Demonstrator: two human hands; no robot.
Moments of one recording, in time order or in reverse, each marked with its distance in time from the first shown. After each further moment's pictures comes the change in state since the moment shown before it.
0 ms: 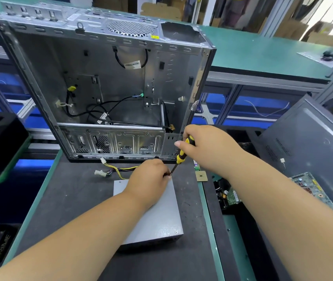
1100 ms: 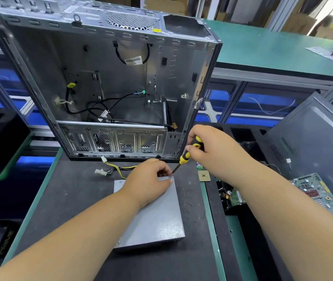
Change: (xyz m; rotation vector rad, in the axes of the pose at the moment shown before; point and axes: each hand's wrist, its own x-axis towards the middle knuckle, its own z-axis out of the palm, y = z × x) left_hand -0.002 -0.008 -0.005 -0.320 -0.092 -0.148; right_hand -0.010 0.010 0.008 0.232 0.021 -0.026
